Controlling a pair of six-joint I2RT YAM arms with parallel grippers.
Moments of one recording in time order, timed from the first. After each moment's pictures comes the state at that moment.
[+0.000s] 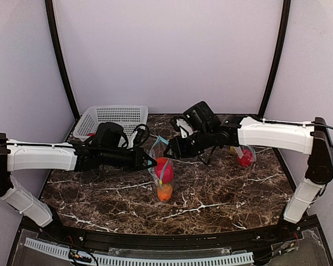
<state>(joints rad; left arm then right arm) -0.80 1.43 0.85 0.02 0.37 -0.76 0.92 1.70 1.37 -0.45 -0.17 0.53</state>
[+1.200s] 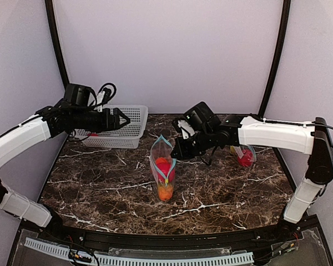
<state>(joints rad) -0.52 1.30 1.18 -0.45 0.23 -0.43 0.92 1.70 1.38 -0.50 -0.14 0.53</state>
